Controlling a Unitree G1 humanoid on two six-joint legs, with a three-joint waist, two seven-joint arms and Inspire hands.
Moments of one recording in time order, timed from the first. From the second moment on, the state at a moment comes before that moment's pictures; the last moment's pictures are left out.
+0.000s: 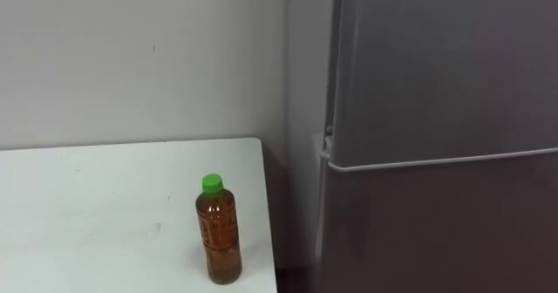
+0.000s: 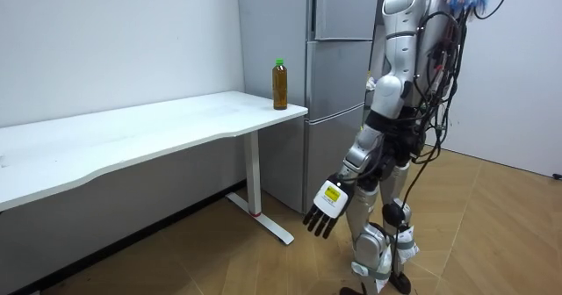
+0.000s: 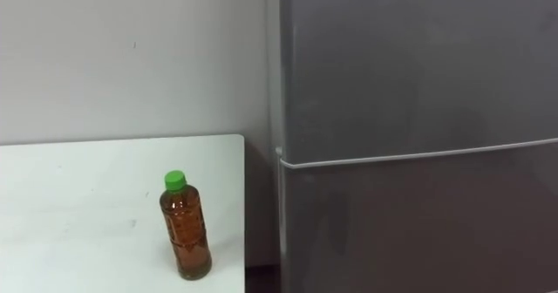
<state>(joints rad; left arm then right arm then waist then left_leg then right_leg) 0.25 0.18 0.08 1.10 -0.11 -0.02 0.15 0.18 -0.20 0.01 1.18 0.49 0.00 0.18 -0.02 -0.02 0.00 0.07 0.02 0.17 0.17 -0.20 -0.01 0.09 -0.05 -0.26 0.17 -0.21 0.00</state>
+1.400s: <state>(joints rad) 0.24 0.18 0.32 0.31 -0.60 -0.16 0.48 0.23 -0.22 -0.14 1.09 0.37 -0.04 0.19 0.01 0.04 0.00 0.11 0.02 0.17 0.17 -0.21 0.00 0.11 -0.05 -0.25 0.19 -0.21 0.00</state>
